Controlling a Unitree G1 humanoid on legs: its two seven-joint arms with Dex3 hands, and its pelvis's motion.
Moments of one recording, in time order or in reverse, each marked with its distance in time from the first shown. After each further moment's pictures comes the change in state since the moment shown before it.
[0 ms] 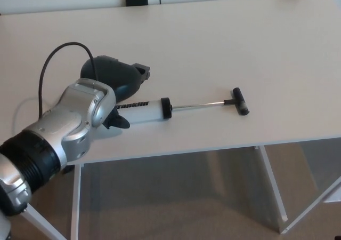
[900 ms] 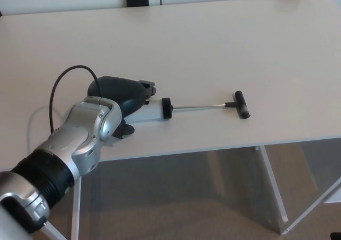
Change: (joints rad) left_arm 0.113 -0.123 0.183 0.075 0.064 -0.066 -0.009; right_arm -0.024 -0.006 0.013 -0.017 -0.026 0.025 -0.010
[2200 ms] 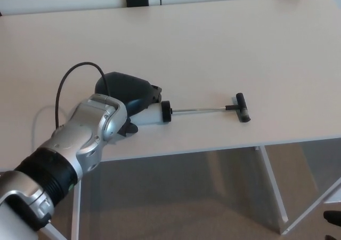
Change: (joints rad) left_arm -0.011 -0.019 0.017 0.034 0.103 -0.094 0.012; right_arm 0.027 0.022 0.001 -0.206 0.011 0.038 0.003
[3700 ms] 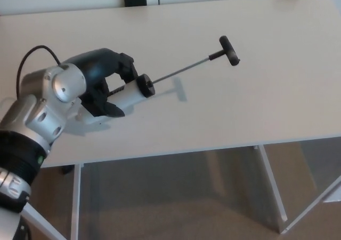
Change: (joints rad) left_arm -0.006 0.051 0.382 -0.014 -0.292 -0.027 -0.275; right_arm 0.159 0.051 -0.151 -1.218 0.218 -0.007 -0.023
